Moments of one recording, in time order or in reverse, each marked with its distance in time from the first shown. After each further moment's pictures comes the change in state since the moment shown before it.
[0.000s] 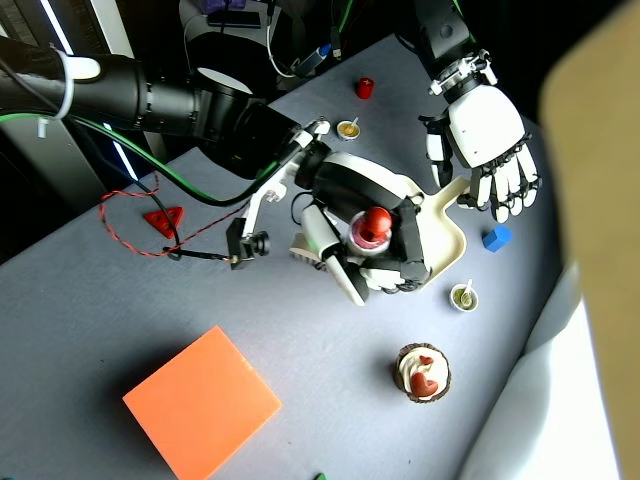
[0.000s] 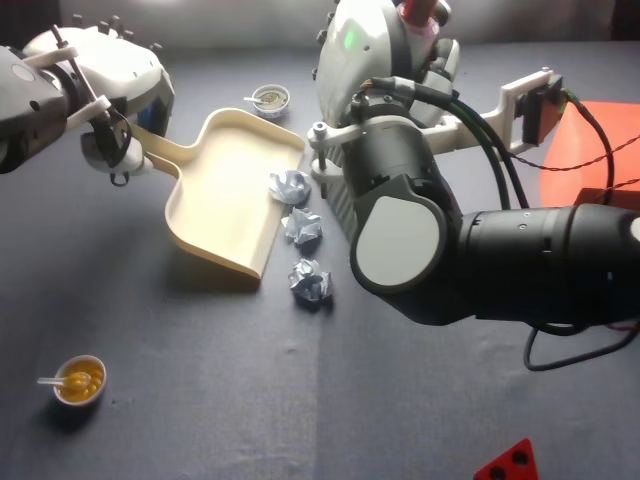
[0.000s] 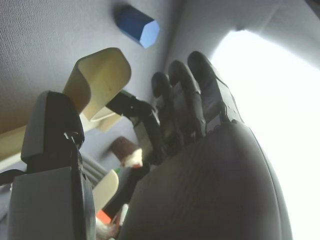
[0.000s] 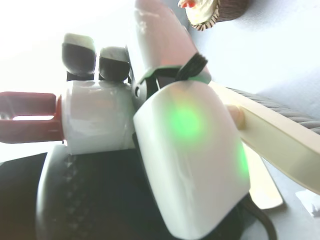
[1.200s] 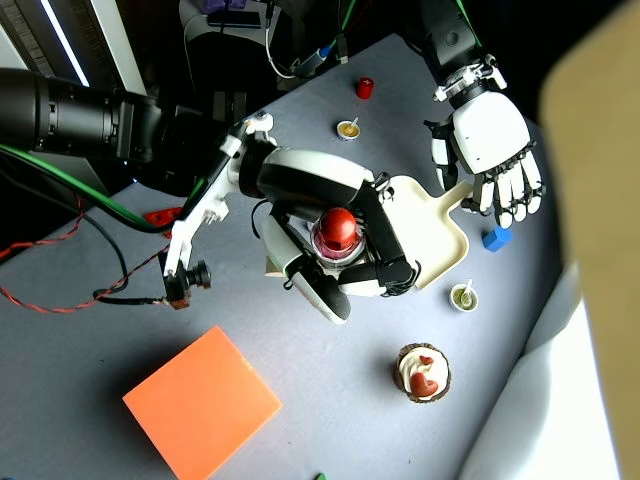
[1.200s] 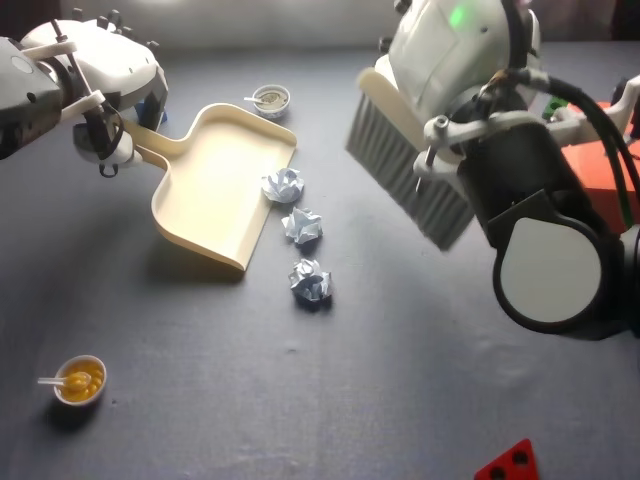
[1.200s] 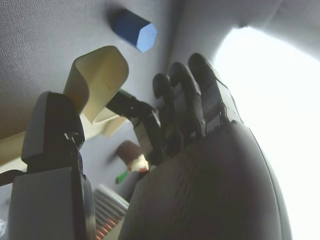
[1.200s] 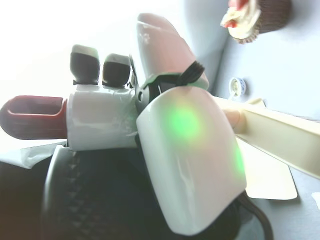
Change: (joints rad) left arm -0.005 -0.029 0.084 0.064 0.058 0.000; right arm -0.066 0.261 -0.228 -0.206 0.004 0.203
